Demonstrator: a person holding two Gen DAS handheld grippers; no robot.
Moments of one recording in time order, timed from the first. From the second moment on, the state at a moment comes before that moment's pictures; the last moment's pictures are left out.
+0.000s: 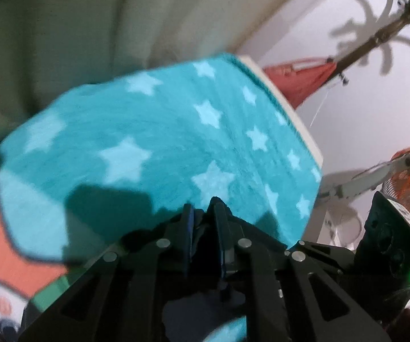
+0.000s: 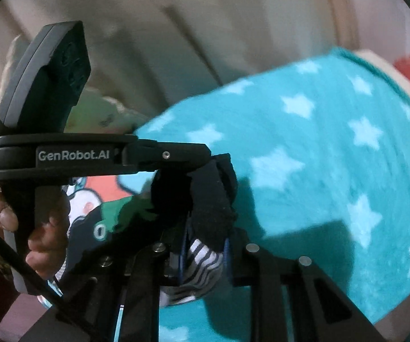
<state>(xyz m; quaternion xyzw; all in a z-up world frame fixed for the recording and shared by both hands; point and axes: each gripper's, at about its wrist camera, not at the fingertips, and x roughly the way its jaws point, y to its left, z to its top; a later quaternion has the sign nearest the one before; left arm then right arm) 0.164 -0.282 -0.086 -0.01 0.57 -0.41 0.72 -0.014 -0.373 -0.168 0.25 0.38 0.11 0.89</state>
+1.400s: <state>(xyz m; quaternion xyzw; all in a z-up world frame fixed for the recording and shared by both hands) -0.004 0.185 -0.120 -0.28 0.51 -0.03 0.81 0.011 -0.096 -0.103 0.08 0.47 0.24 0.85</state>
